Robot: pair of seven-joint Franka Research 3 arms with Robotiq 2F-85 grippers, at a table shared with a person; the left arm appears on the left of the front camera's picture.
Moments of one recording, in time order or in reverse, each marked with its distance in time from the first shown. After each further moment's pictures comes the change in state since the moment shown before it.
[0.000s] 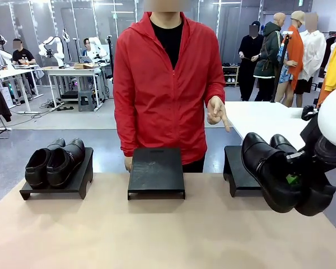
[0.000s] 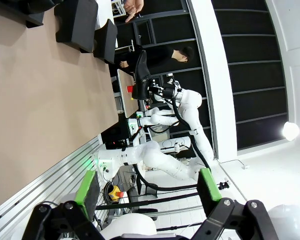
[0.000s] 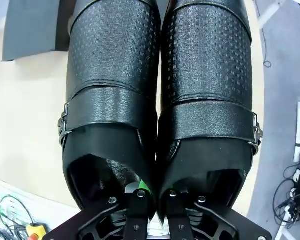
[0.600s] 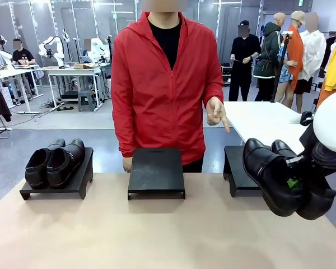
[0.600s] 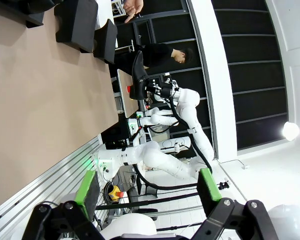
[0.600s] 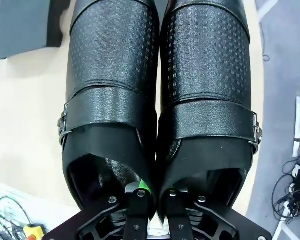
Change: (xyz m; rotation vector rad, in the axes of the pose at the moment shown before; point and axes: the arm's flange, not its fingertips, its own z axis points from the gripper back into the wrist) left arm 0.000 0.000 0.000 0.000 0.000 0.000; right arm 0.004 -0.008 -0.014 -0.022 0.018 -0.013
